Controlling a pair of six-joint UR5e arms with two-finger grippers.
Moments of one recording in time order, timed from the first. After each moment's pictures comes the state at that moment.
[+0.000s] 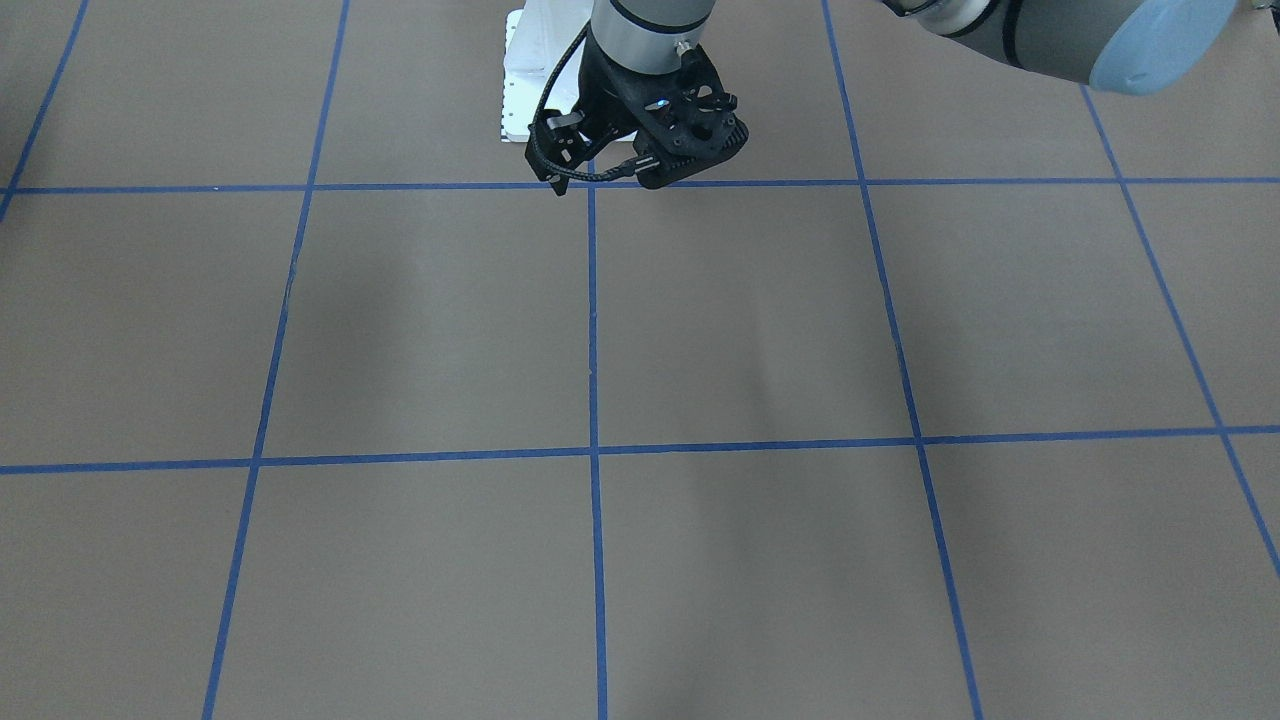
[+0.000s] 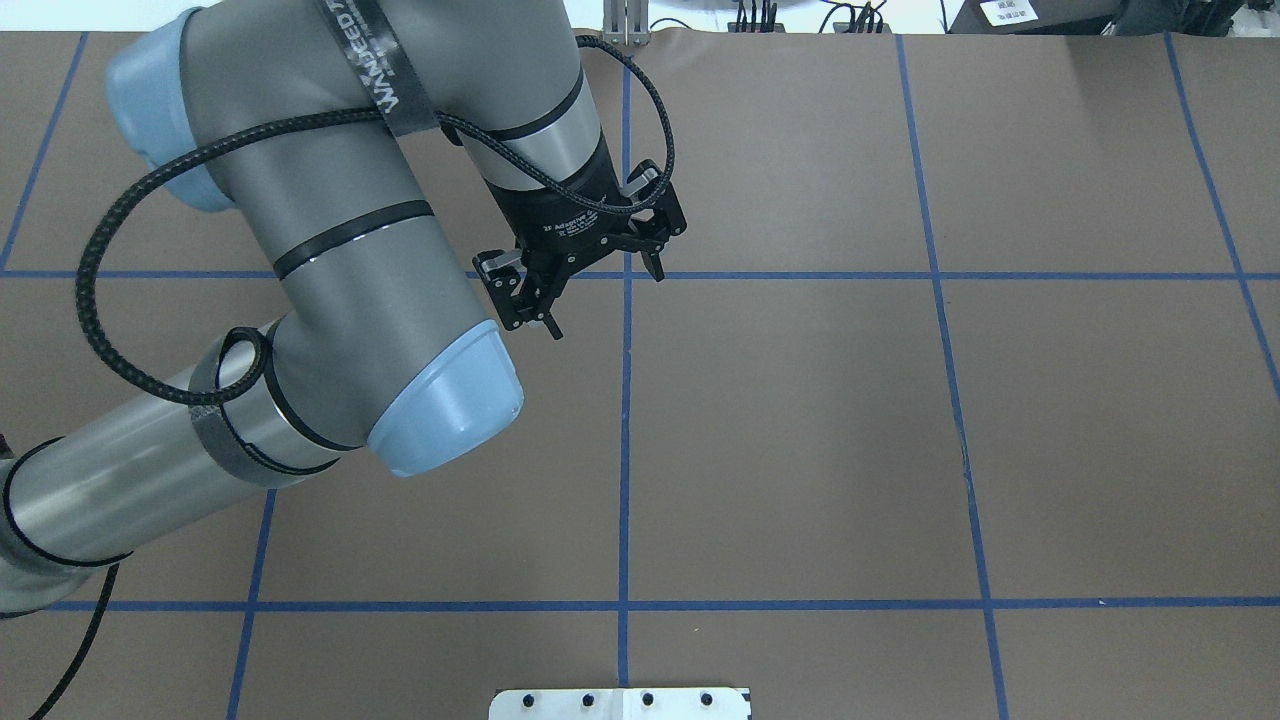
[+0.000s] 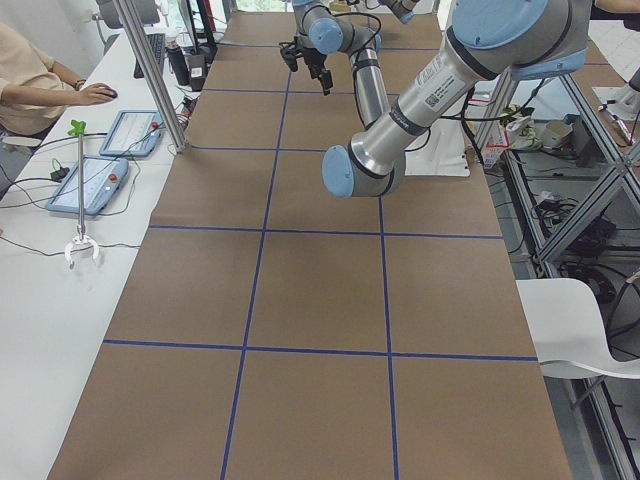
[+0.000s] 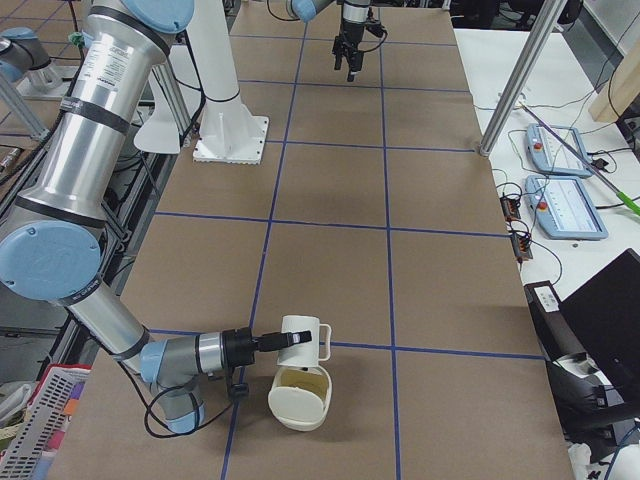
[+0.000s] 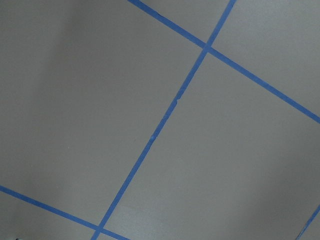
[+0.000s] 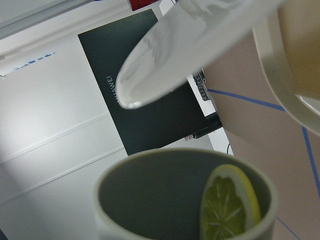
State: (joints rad) left arm -0.69 -2.54 -1.79 -1.20 -2.21 -1.64; right arm 0.80 -1.94 0.91 1.18 1.02 2.69
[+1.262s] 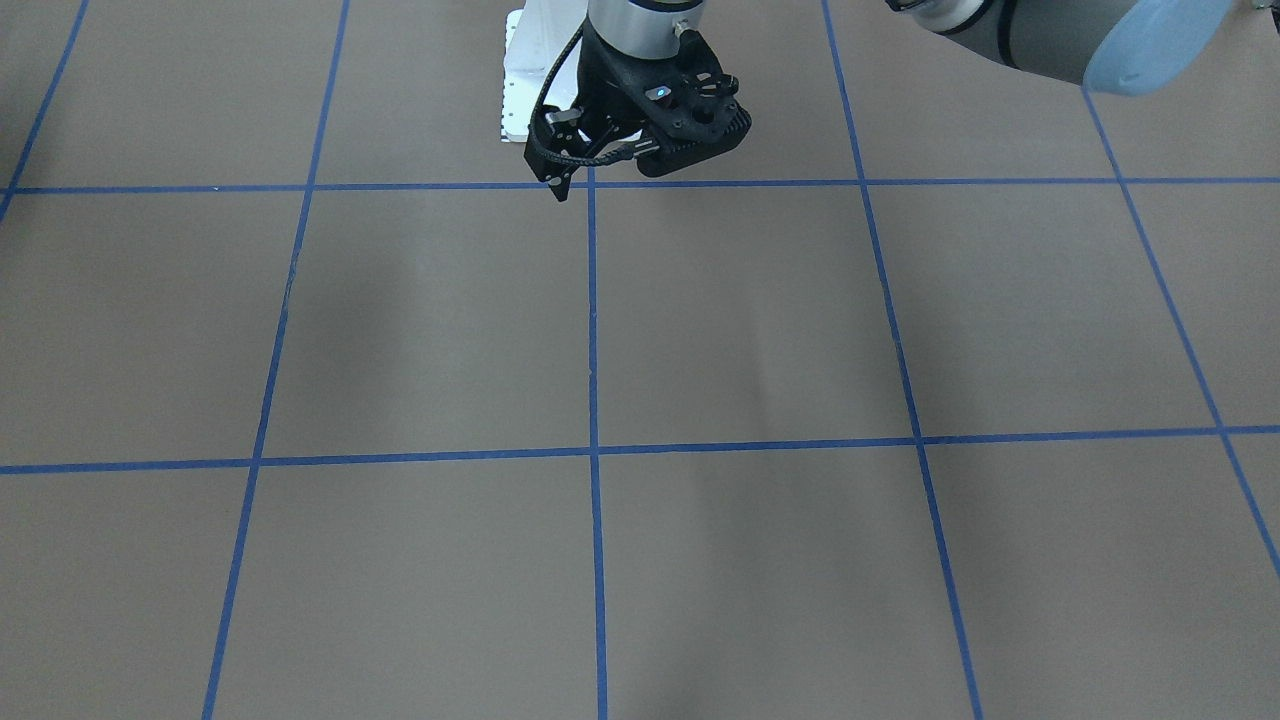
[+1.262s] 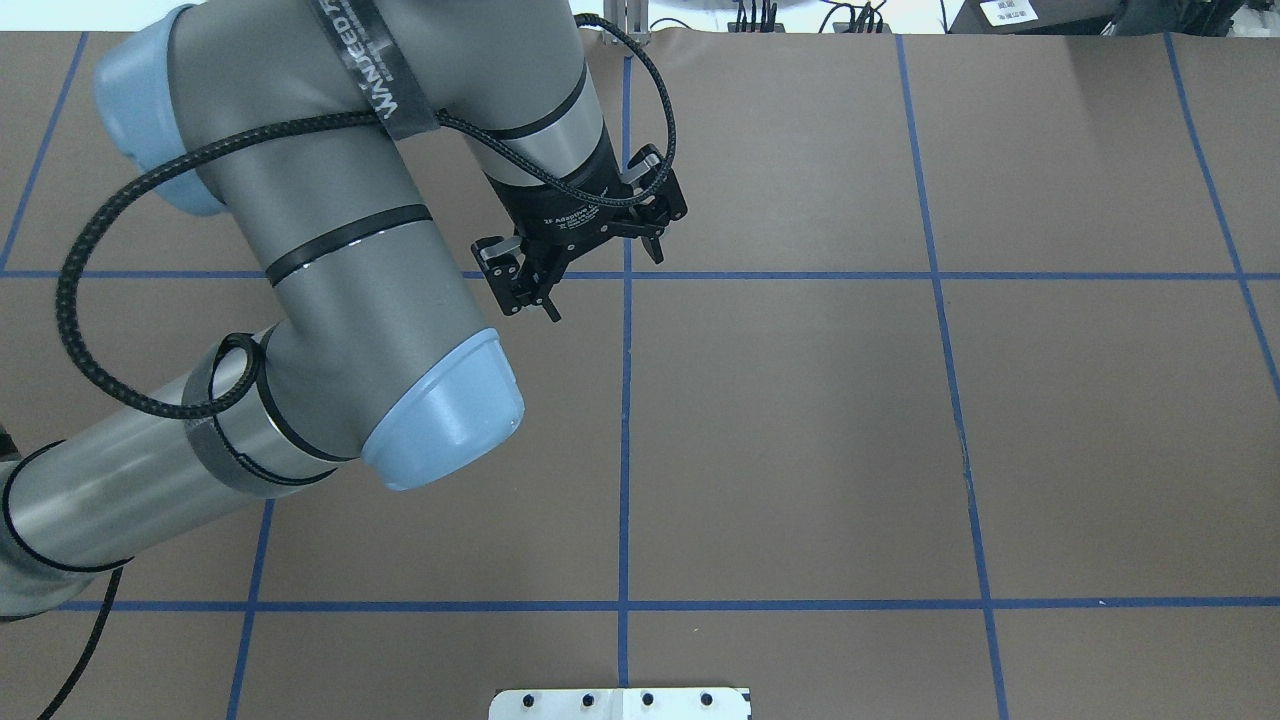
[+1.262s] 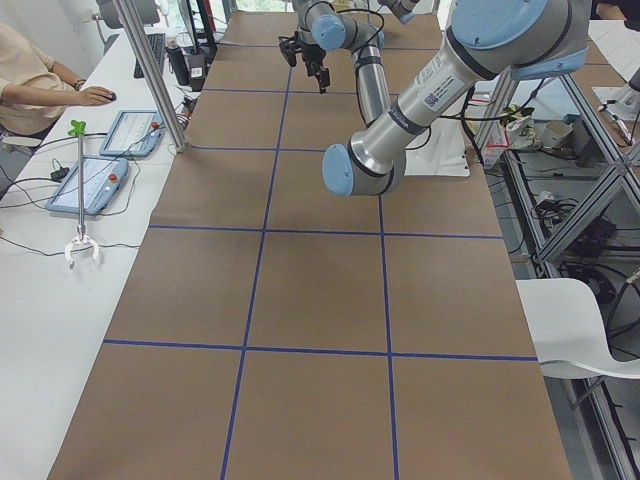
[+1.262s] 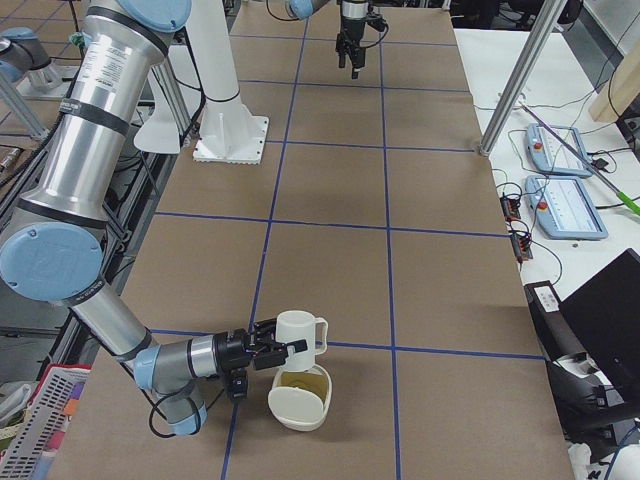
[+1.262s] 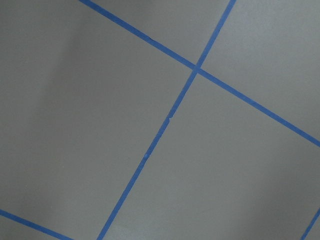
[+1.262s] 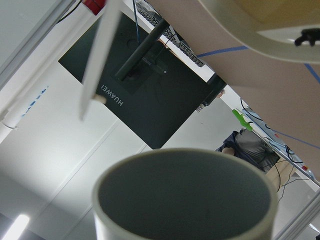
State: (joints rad) left arm -0.69 -2.55 -1.81 -1.19 -2.14 -1.63; right arm 0.81 -1.93 0.88 1.30 0.99 3.05
